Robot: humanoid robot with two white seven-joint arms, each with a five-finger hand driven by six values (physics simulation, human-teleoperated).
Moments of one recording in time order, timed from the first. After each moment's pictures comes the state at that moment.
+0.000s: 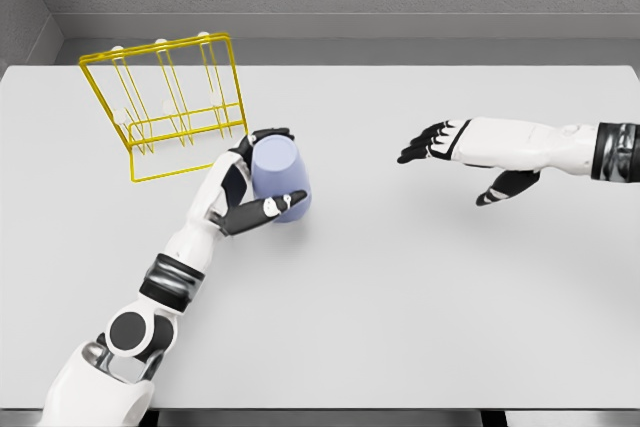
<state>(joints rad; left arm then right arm) -0.02 0.23 -0.40 -1.76 0.28 -0.16 0.00 -0.67 -0.88 0.69 -1.53 0.11 -0.61 0.61</state>
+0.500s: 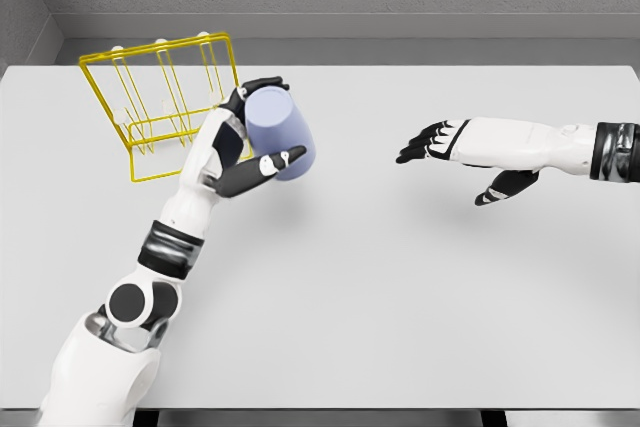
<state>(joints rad) -0.11 0.19 -0.37 -1.76 0.29 -0.21 0.00 -0.67 -0.88 0.69 -1.53 0.11 -0.61 0.61</state>
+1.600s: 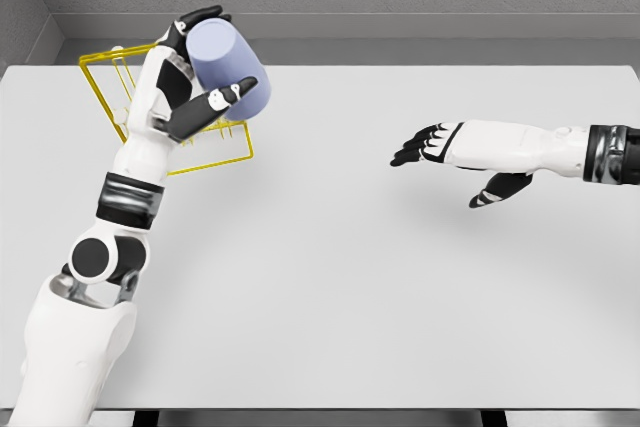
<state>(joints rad) -0.20 0.18 -0.23 -1.76 0.29 -0.14 0.00 -0.67 -0.87 0.70 -1.53 0.11 -0.61 0.61</state>
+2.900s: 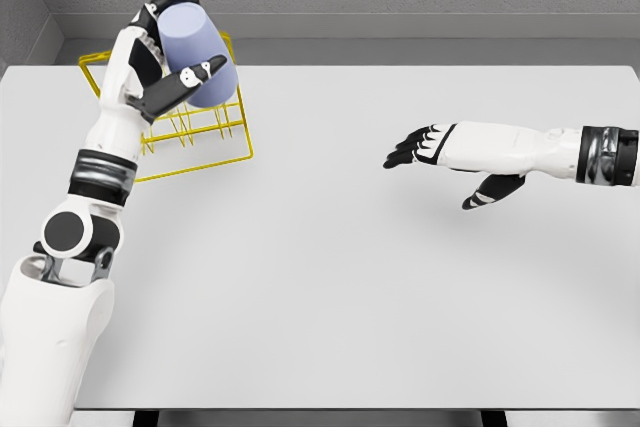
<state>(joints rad) -0.25 0.19 -0.15 -1.75 0.28 0.01 0.00 -0.67 -0.85 0.70 -1.54 0.11 -0.61 0.61</state>
